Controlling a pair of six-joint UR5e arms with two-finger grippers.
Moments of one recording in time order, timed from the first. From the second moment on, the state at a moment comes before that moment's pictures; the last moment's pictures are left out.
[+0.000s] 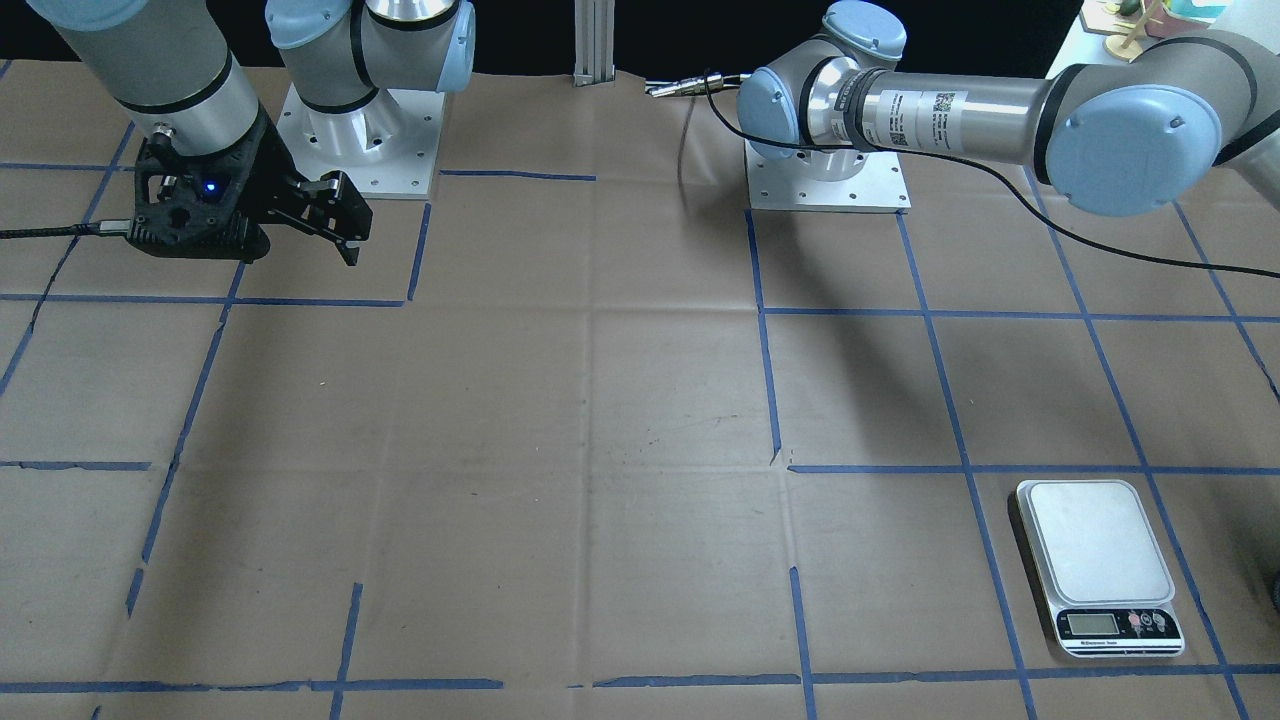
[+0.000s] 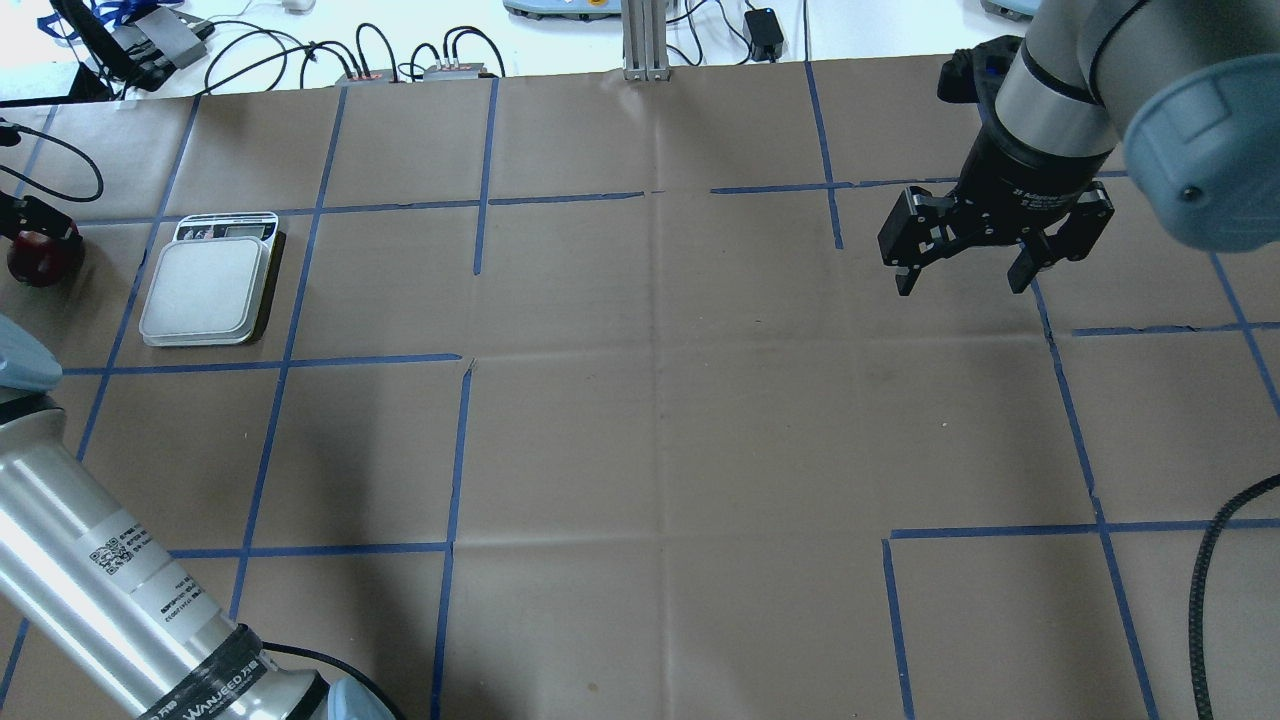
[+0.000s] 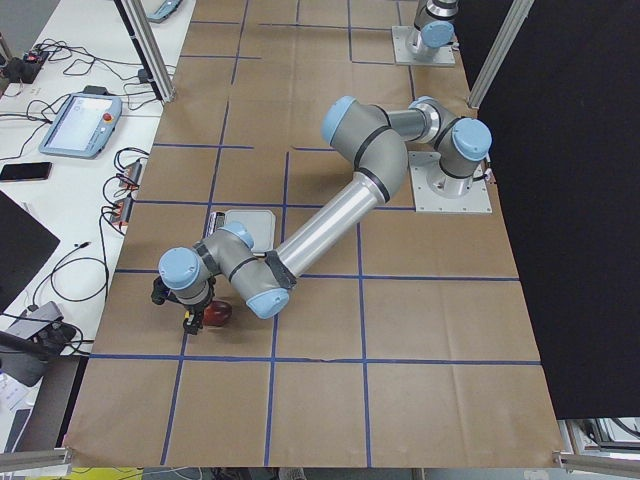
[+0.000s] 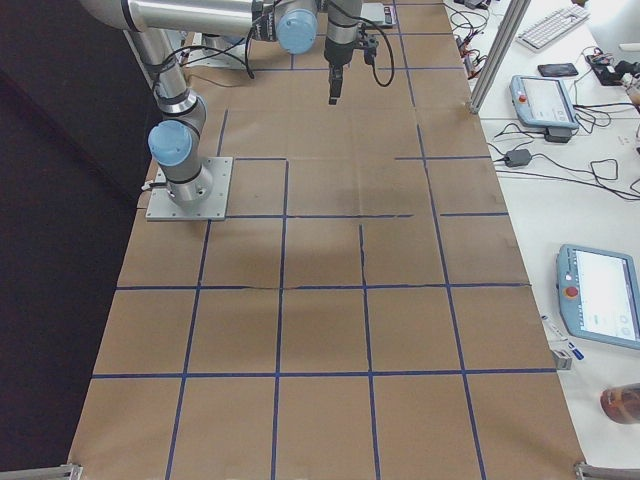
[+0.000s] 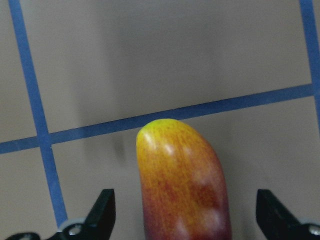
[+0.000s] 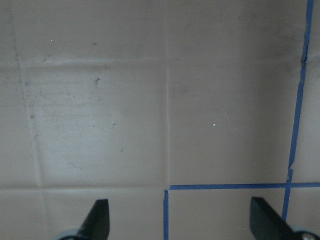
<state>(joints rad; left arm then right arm) -0.84 -2.63 -0.73 -1.29 1.52 0.92 1.53 -1.60 1.68 -1.57 -1.56 -0.02</state>
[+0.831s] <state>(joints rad) -0.84 -2.57 -0.76 -1.34 1.52 0.90 1.53 -1.60 1.68 -1.57 -1.56 -0.02</state>
